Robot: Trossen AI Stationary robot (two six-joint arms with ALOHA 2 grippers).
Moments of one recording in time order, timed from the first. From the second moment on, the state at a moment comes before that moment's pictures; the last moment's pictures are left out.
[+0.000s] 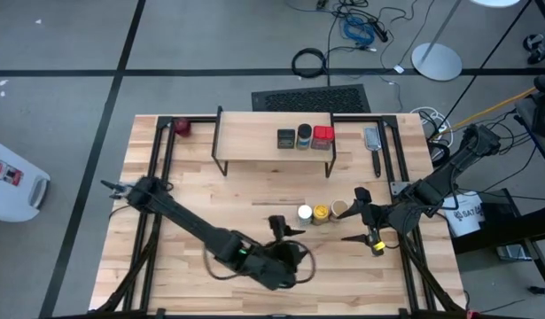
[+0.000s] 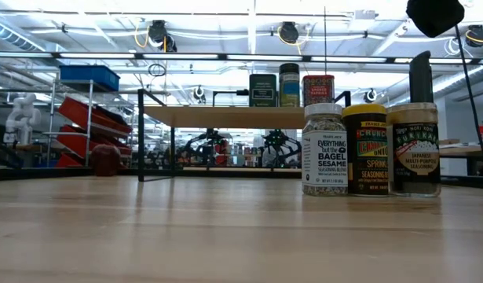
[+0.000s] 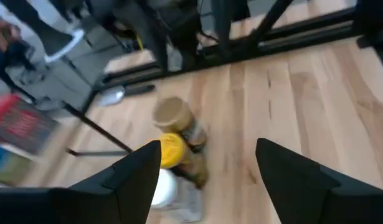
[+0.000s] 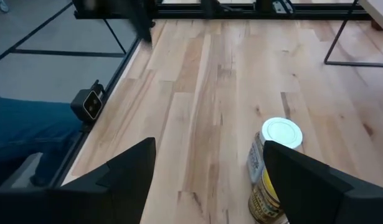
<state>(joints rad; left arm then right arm) -0.52 1.99 1.75 -0.38 -0.78 -0.05 0.69 0.86 0.67 -0.36 0.45 0.36</state>
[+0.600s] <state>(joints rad) -0.52 1.19 0.73 0.32 -0.72 -0.05 0.69 0.86 0.67 -0.28 0.61 0.36</state>
